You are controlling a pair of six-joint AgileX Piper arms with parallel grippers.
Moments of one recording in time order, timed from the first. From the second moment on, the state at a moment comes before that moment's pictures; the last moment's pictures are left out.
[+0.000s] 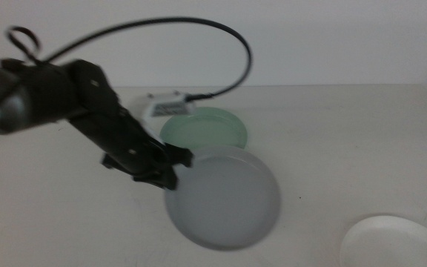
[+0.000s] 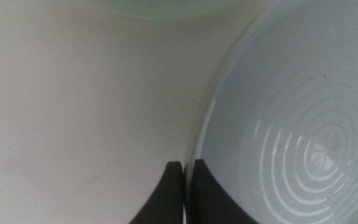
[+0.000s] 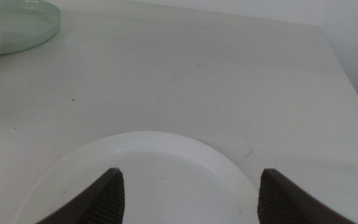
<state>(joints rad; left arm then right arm) -0.35 1.75 -1.18 -0.48 0.78 0.18 0.07 -0.01 0.02 0.08 0.39 -0.14</state>
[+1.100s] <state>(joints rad) -0.43 1.81 -1.28 -0.38 0.78 0.13 0.07 -0.01 0.02 0.08 0.39 -0.14</state>
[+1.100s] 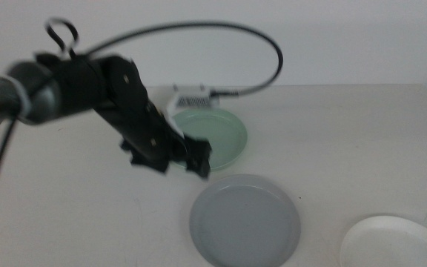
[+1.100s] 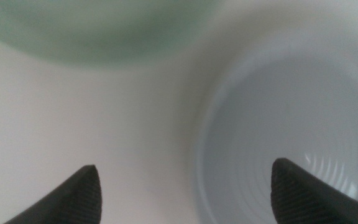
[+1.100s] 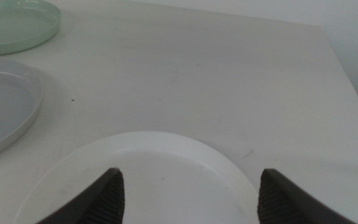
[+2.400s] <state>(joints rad) -0.35 2.14 -1.38 0.32 0.17 -0.57 0.07 -0.01 0.02 0.08 0.39 -0.14</state>
